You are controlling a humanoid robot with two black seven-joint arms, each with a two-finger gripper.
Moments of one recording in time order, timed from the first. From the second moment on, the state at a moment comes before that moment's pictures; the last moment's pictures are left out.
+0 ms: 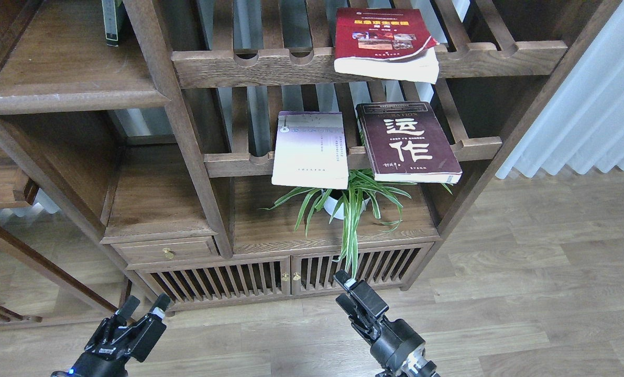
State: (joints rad) left arm 0.24 0.22 -1.13 -1.10 0.71 -0.49 -0.49; right arm -0.19 0.02 1.06 1.18 0.03 0.49 -0.17
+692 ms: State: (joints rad) left arm 0.22 0.21 -1.14 -1.06 0.59 -0.49 -0.49; right arm -0.14 0.01 1.06 1.08 0.04 0.58 -0.18
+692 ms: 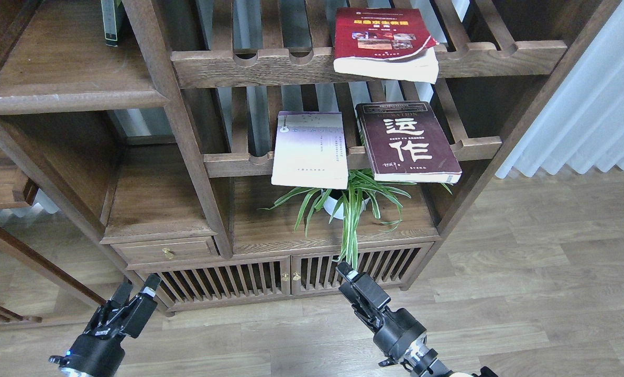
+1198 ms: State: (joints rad) left arm 0.23 0.21 -1.14 -1.05 0.50 -0.49 -0.49; right arm -0.12 0.01 1.05 1.06 0.03 0.58 -0.18
